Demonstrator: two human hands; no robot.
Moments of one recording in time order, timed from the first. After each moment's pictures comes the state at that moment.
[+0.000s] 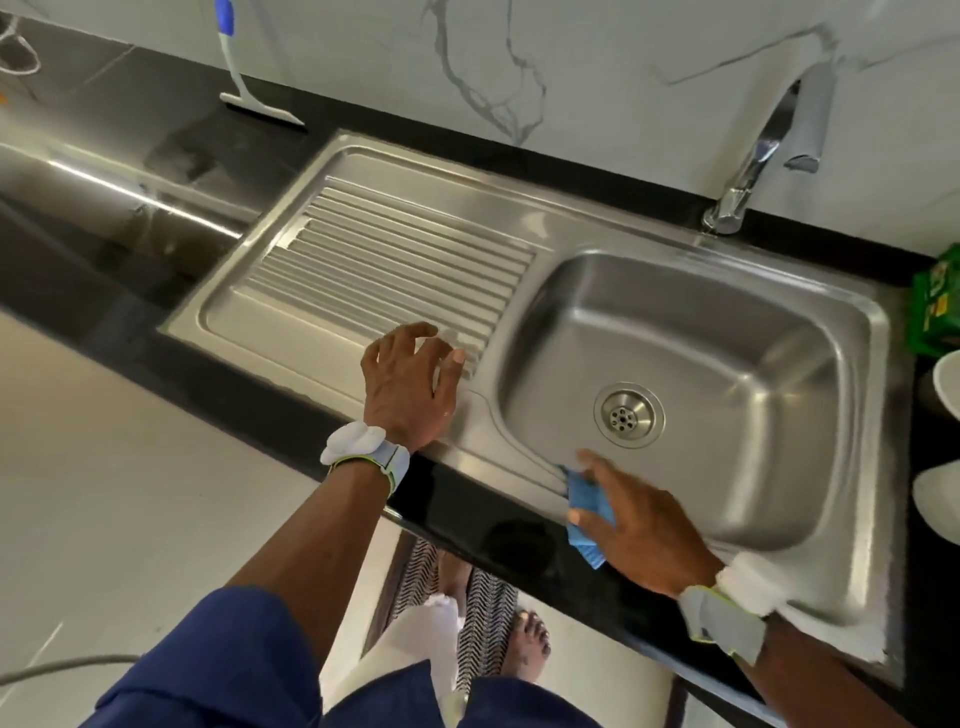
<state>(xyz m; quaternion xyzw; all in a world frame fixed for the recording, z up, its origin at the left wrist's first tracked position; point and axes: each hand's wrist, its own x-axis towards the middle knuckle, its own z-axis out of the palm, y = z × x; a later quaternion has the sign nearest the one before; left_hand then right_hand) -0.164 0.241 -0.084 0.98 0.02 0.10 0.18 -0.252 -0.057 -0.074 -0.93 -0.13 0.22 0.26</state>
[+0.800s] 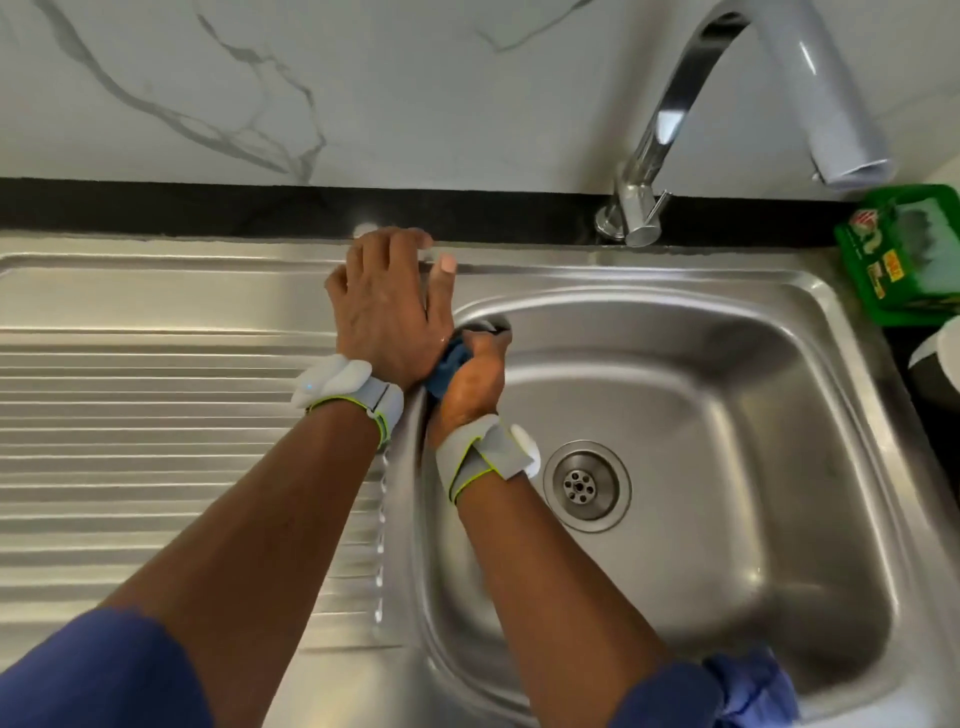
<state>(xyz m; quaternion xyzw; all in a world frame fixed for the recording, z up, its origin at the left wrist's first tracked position) 0.126 0.129 -0.128 0.95 -0.15 0.14 0.25 0.072 0.077 -0.177 -0.48 0.38 -0.08 0.79</state>
